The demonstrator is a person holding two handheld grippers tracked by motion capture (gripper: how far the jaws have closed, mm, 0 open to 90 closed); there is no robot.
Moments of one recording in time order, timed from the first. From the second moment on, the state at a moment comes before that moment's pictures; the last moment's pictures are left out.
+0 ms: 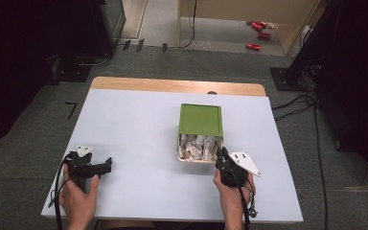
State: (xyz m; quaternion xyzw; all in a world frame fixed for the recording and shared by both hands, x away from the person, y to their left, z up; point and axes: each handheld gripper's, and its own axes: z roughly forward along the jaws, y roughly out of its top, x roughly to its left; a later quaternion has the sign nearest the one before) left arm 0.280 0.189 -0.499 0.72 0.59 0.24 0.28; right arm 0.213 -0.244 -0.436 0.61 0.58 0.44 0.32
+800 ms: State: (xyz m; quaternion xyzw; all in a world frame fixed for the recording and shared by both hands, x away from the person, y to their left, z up) left arm 0.280 0.189 -0.499 0.72 0.59 0.24 0.28; right arm 0.217 -0.239 -0.437 0.63 0.57 0.41 0.32
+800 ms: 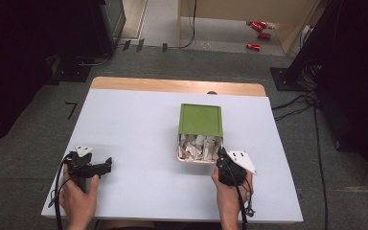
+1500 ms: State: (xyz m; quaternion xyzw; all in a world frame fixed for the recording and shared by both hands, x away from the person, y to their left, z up) left arm 0.280 0.189 -0.499 0.72 0.59 0.24 0.28; right arm 0.196 -0.240 -0.433 0.63 0.57 0.42 0.31
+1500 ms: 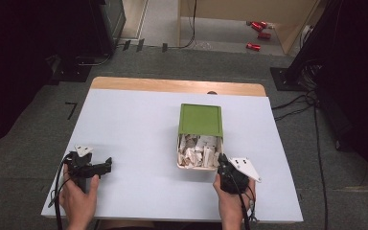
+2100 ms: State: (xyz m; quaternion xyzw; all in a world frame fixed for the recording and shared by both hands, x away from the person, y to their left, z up) left arm 0.280 0.189 -0.499 0.72 0.59 0.24 0.28; right arm 0.177 -0.242 -0.433 0.63 0.58 0.42 0.30
